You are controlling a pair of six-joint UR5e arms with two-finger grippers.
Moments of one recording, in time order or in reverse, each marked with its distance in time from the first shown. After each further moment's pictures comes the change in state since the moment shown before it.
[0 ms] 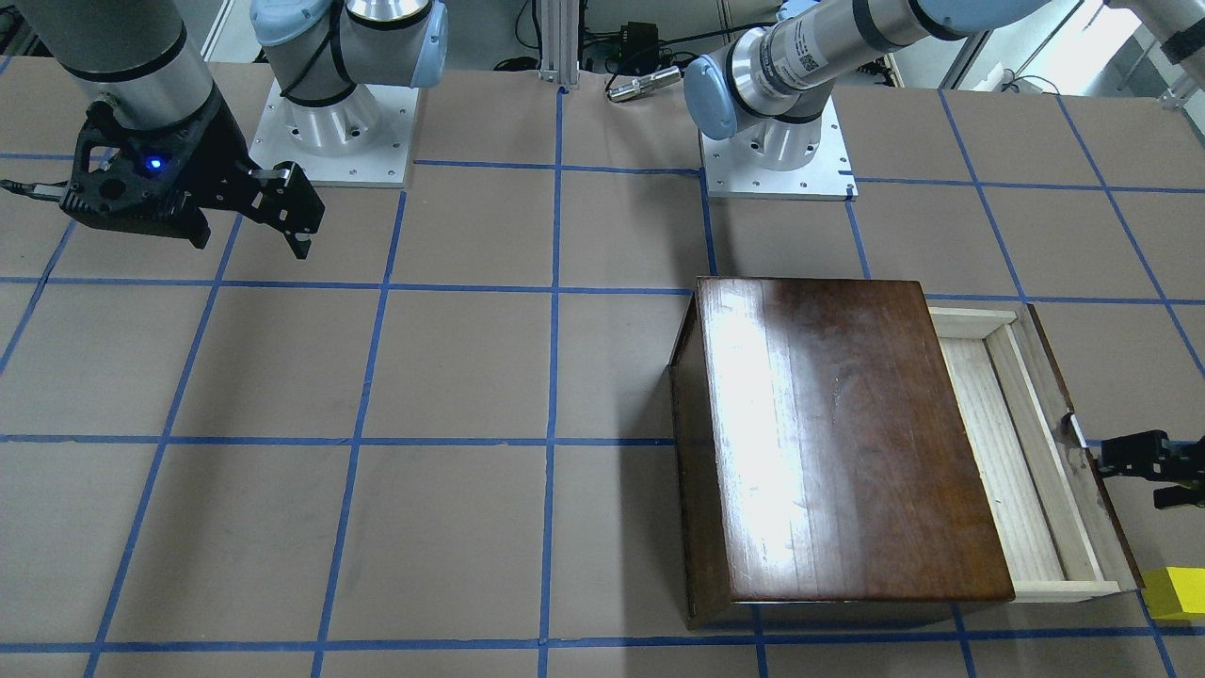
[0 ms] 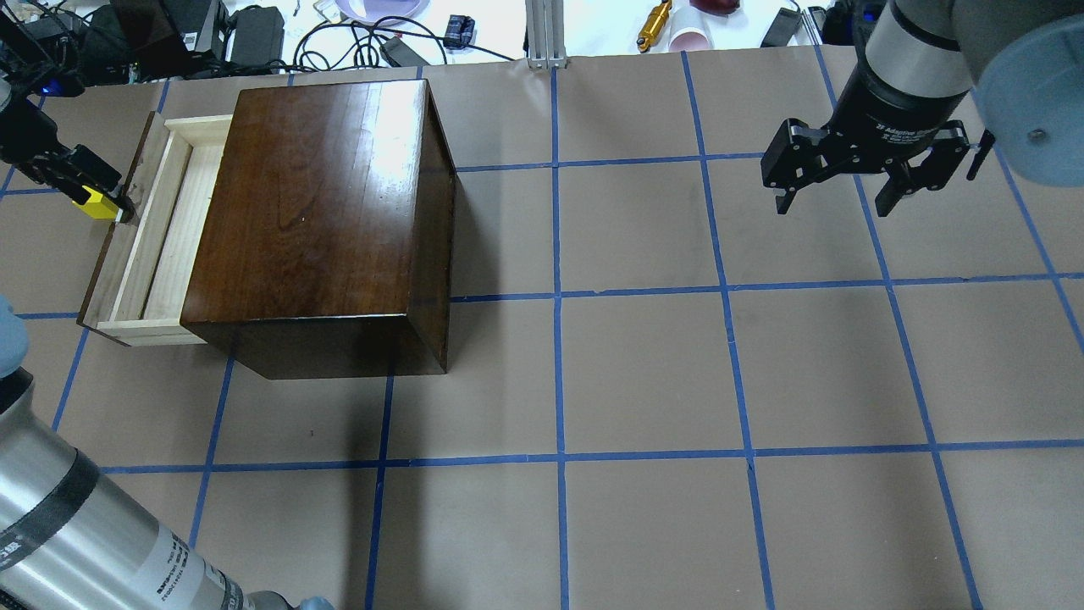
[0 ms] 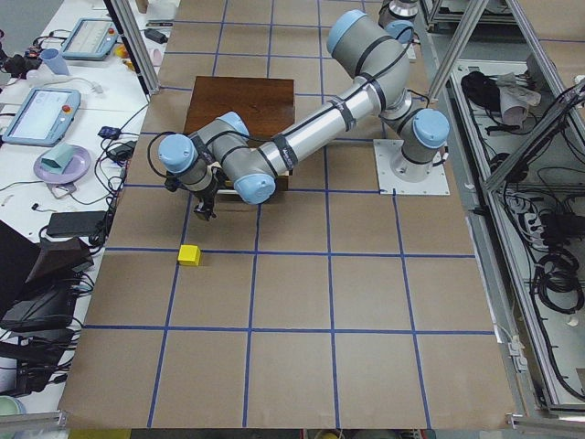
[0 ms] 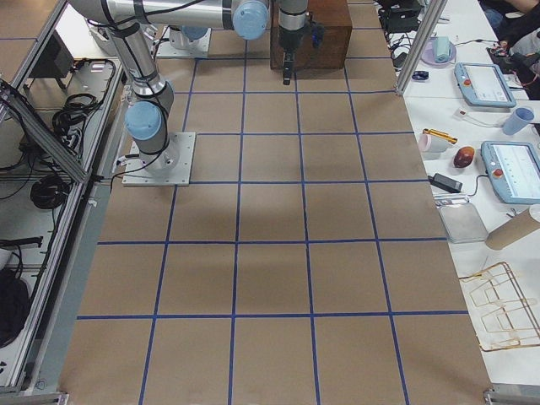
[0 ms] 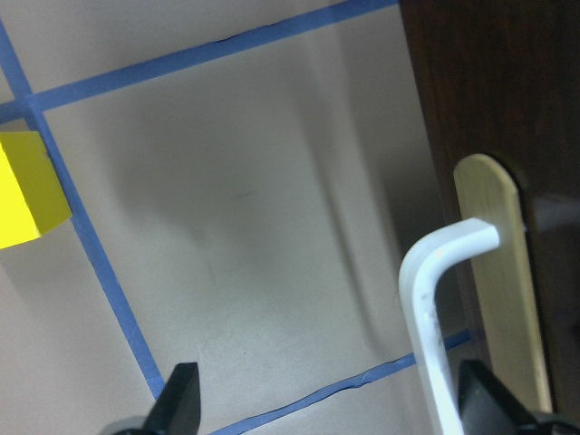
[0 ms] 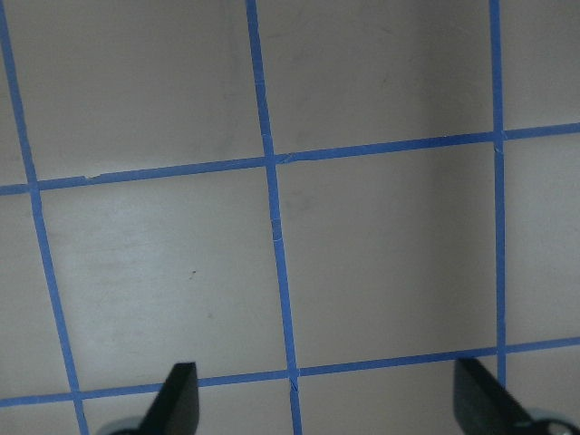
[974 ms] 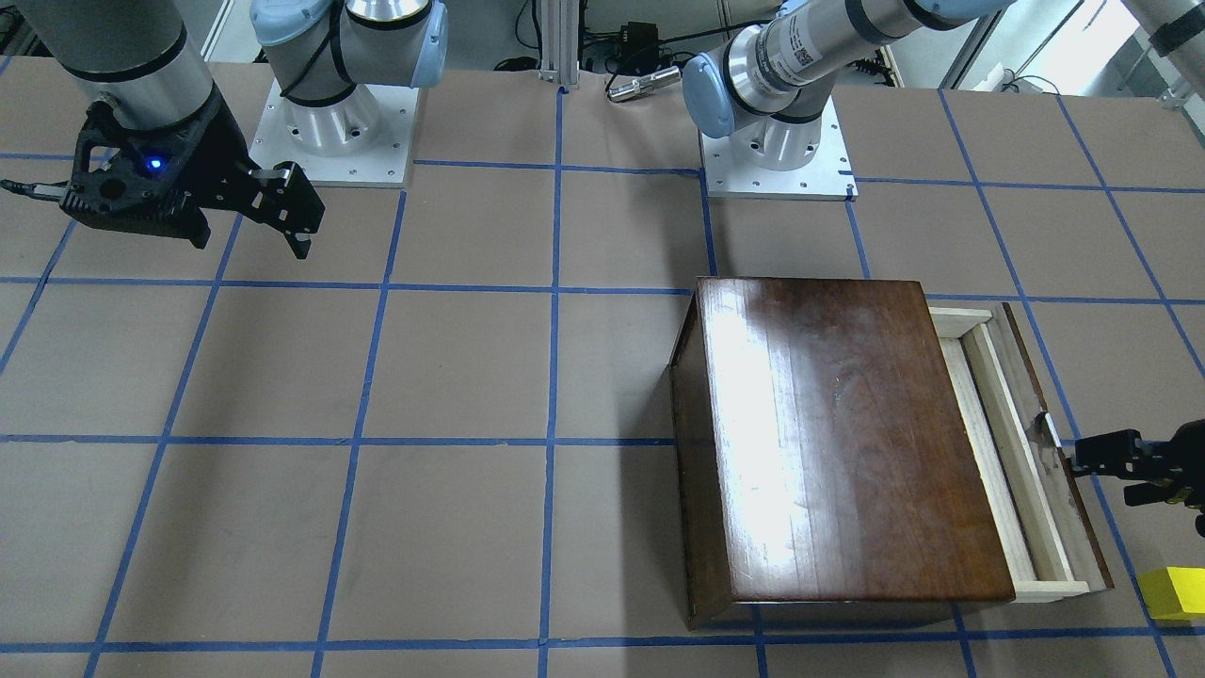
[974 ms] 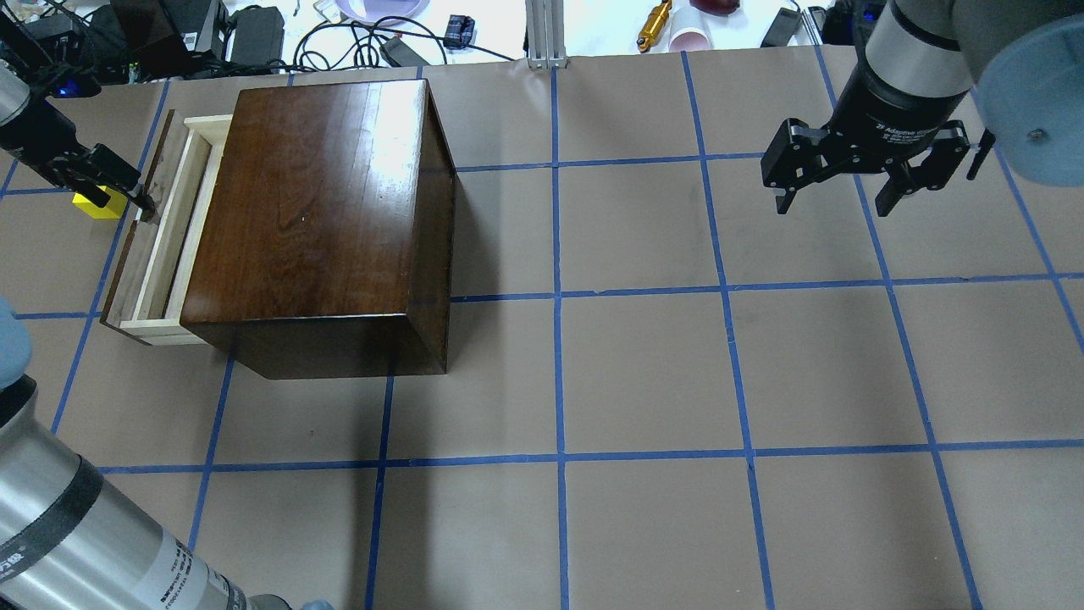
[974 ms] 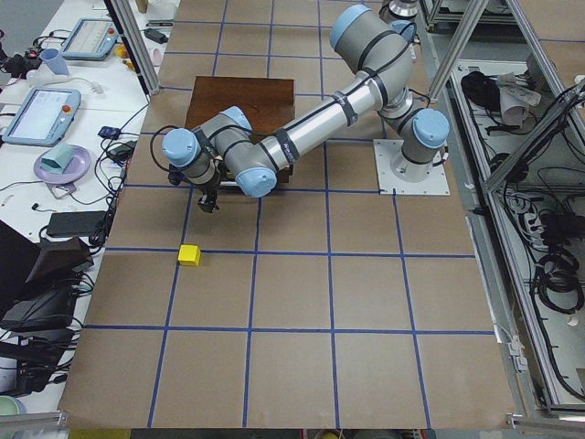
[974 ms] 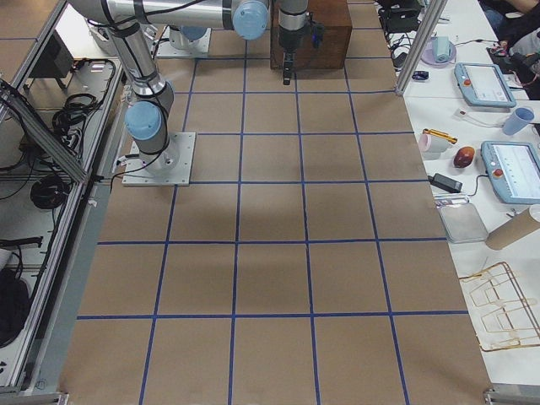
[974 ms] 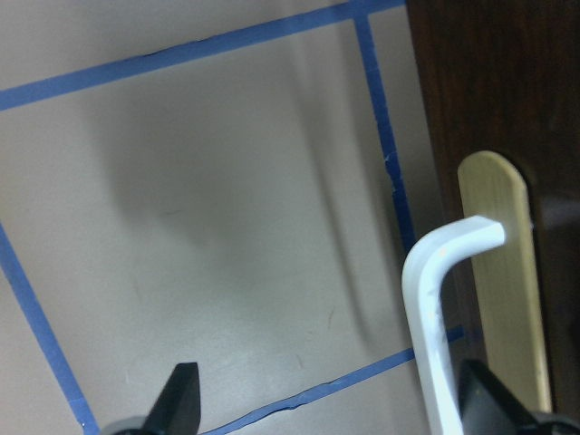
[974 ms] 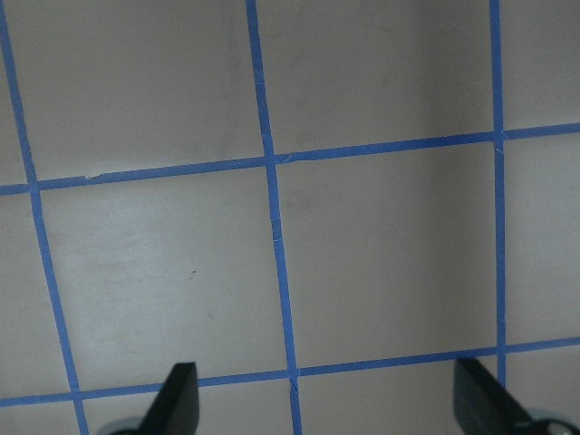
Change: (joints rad) left arm -0.024 0.025 -0.044 -0.002 -0.036 -0.058; right arm 0.000 0.000 0.001 0.000 0.000 0.000
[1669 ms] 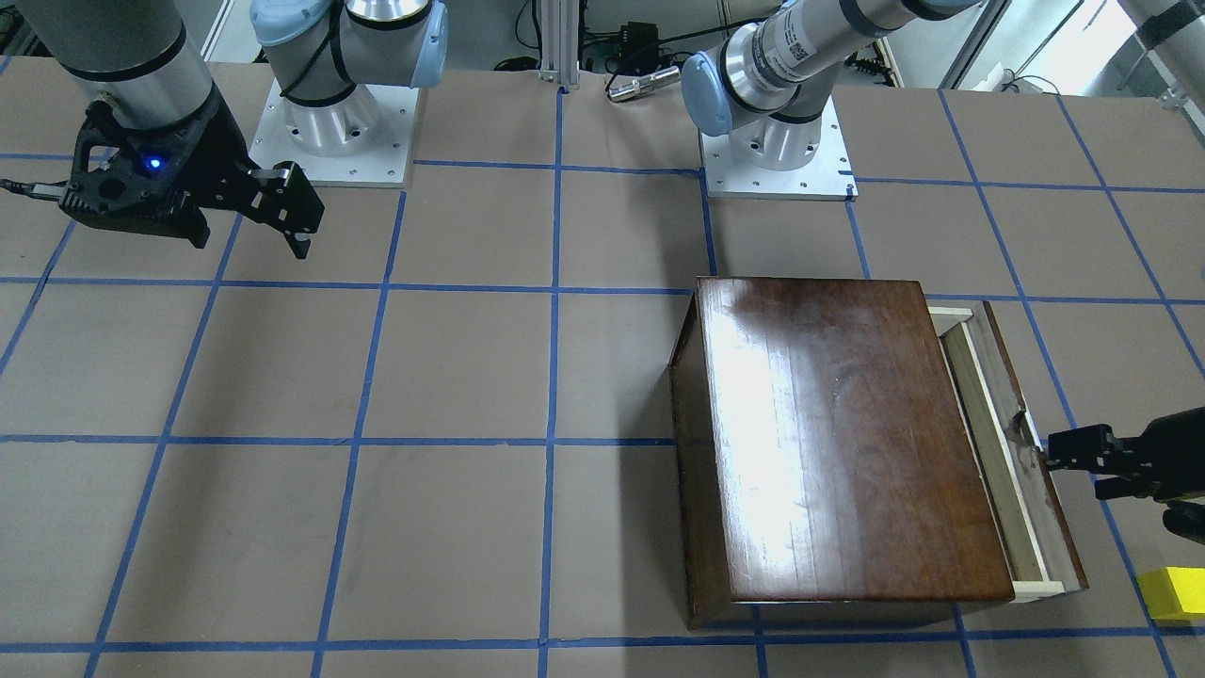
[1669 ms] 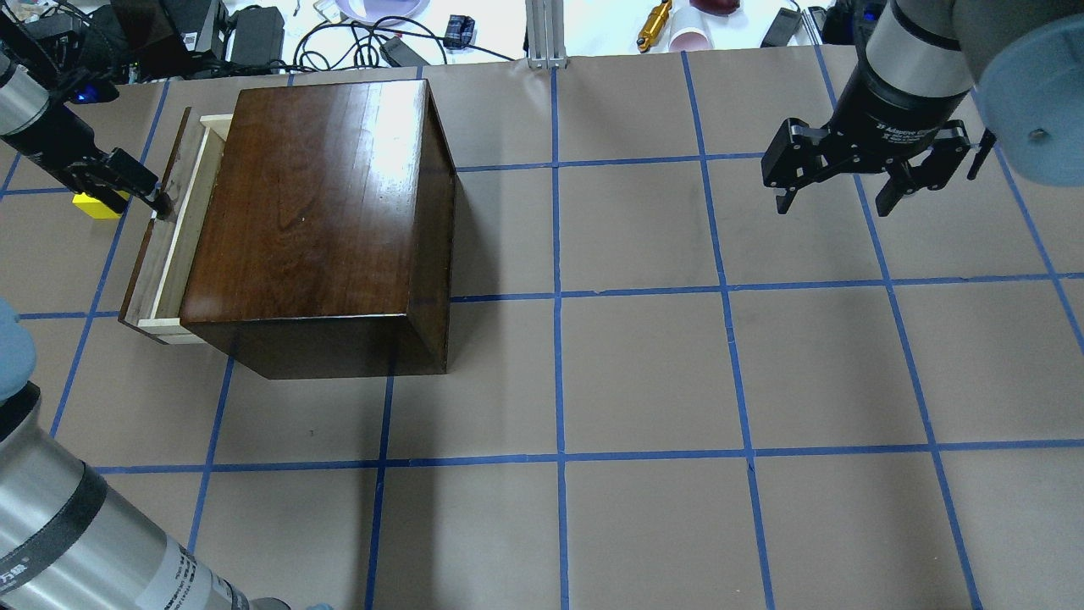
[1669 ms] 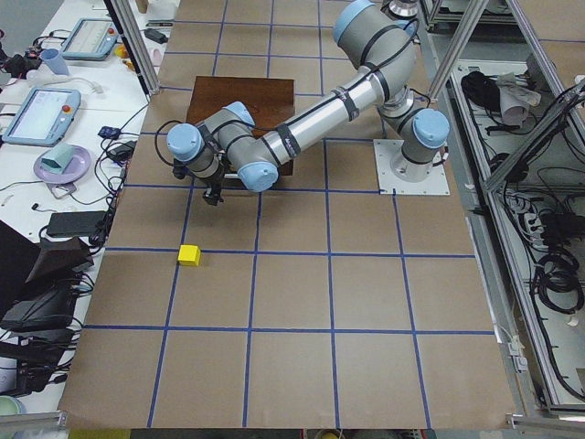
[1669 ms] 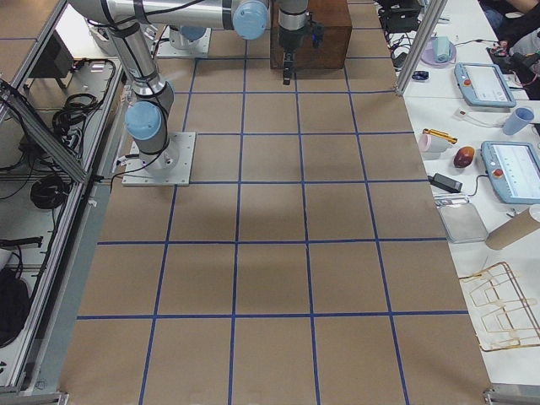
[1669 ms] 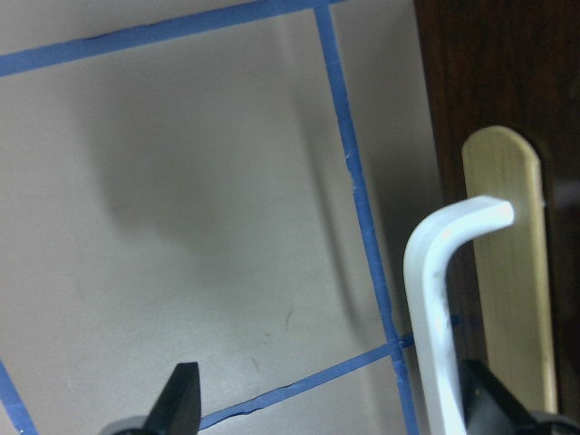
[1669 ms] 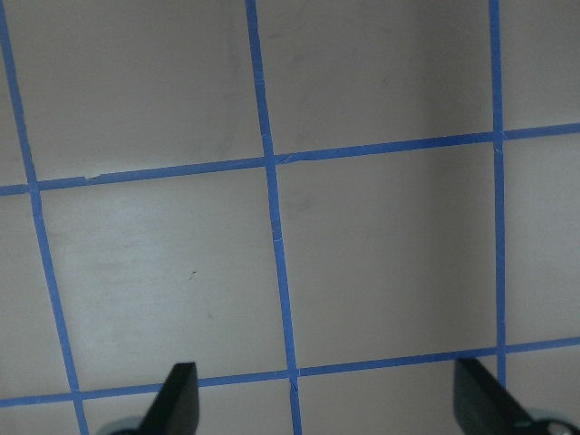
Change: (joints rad) left arm -0.024 0.024 -0.044 -0.001 -0.014 -0.019; right arm 0.000 0.000 -0.001 0.000 0.000 0.000
